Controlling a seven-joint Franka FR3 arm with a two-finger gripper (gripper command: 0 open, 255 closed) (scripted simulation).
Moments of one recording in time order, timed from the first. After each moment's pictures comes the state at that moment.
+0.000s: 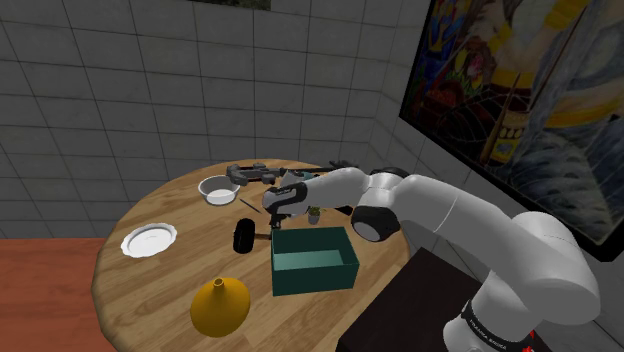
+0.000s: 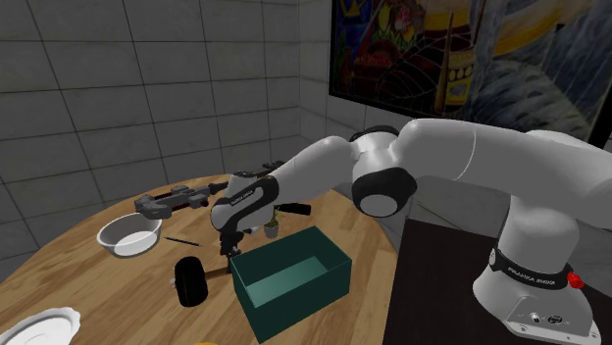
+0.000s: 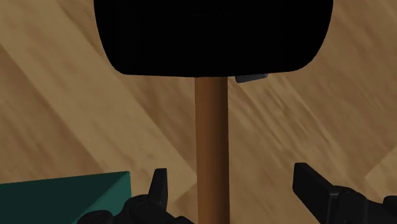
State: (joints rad) arm 0.26 1.43 -0.37 -0.94 0.84 2.44 1.82
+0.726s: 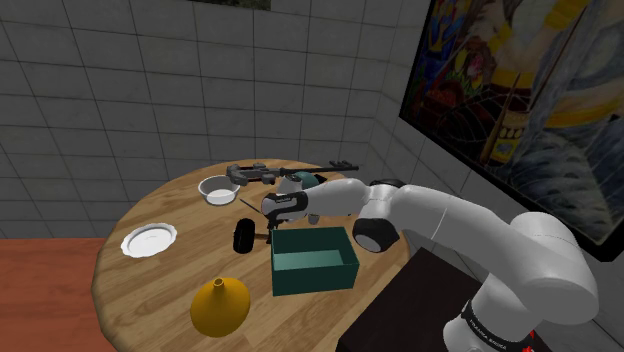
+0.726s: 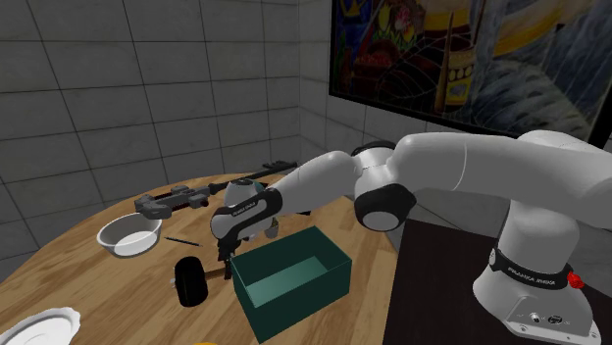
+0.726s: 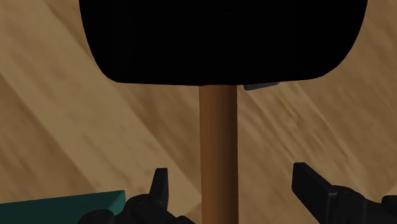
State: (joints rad) arm 0.23 1.55 -0.38 -0.77 0.82 2.41 1.89
